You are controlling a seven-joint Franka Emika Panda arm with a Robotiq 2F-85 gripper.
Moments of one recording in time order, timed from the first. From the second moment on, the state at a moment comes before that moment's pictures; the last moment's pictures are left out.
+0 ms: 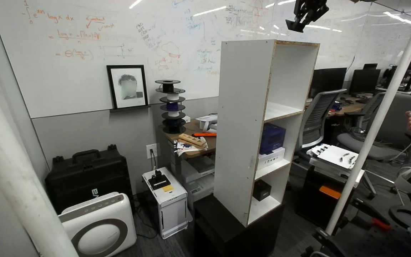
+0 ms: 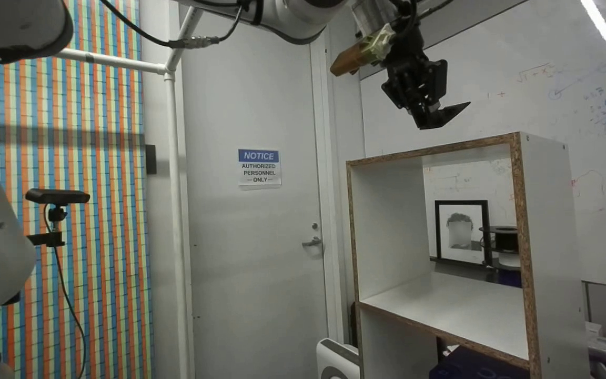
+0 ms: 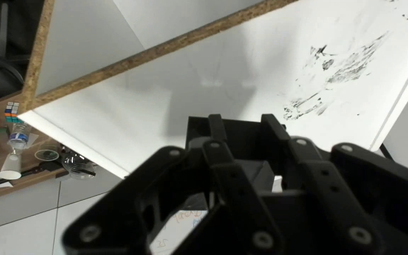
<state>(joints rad) -0.13 -0.12 -0.18 -1.76 0.14 2.17 -0.05</state>
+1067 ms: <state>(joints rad) -0.09 -0.15 -0.10 -1.74 0.15 1.68 -0.12</state>
